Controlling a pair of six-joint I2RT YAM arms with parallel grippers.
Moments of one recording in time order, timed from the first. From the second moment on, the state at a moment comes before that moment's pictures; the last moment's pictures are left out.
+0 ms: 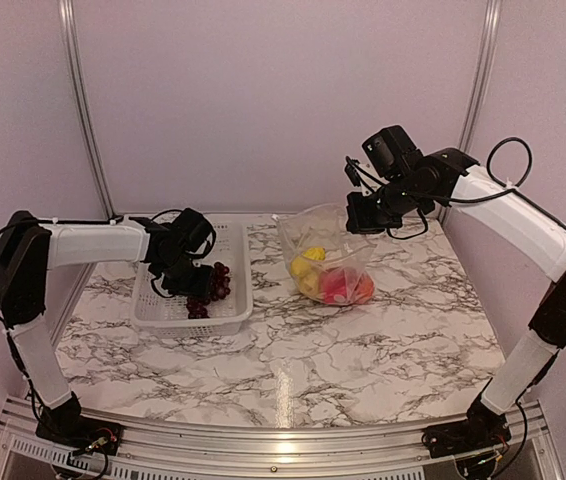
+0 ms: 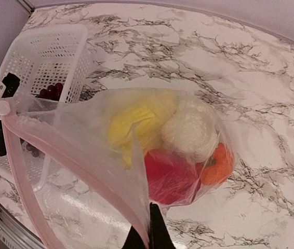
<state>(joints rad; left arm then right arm) -0.61 1.82 1.26 -0.63 -0.11 -0.39 0.65 1.64 1.72 -0.96 0.04 0.36</state>
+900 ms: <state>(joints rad) -0.61 1.59 1.59 -0.60 0.03 -0.48 0.65 1.67 1.76 -0.96 0.02 0.36</state>
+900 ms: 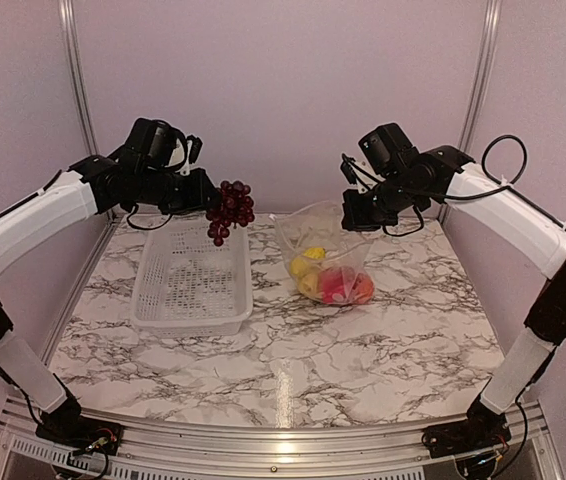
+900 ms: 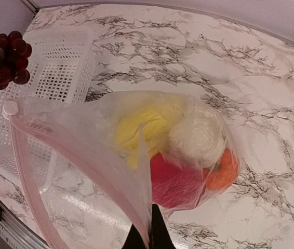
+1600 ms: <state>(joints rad) -0.69 1.53 1.59 -0.27 0.39 -0.60 0.64 1.68 1.77 -0.95 -0.03 0.37</state>
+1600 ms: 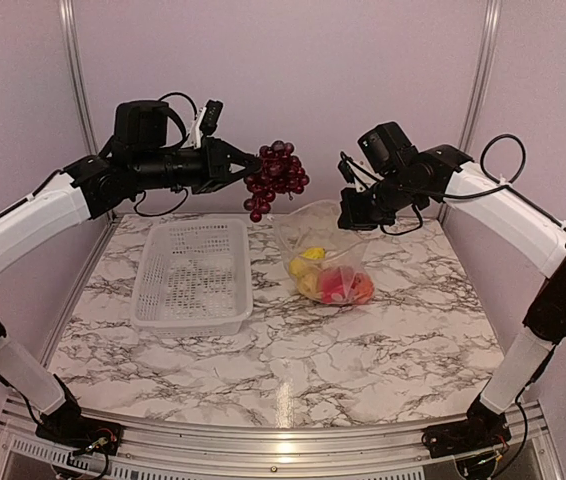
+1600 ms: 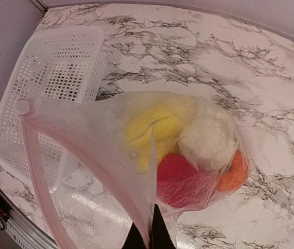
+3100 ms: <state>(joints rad) -0.73 1.92 1.72 -0.17 0.51 -1.37 0.62 1.60 1.63 -0.83 -0.09 0.42</state>
